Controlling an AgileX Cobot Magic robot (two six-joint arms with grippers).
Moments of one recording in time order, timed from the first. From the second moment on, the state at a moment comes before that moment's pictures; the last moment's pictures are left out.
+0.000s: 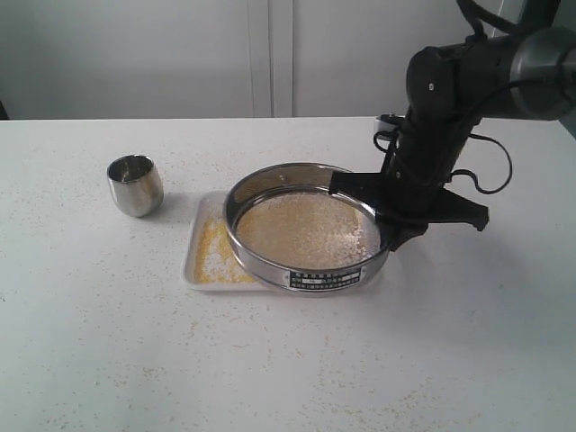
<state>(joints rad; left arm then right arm) -0.17 0.75 -0.67 0.13 1.07 -0.21 0.38 1.90 -1.37 0.04 0.93 0.61</state>
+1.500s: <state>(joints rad) -0.17 0.75 -0.67 0.13 1.07 -0.21 0.18 1.44 -0.73 0.06 0.72 0.37</state>
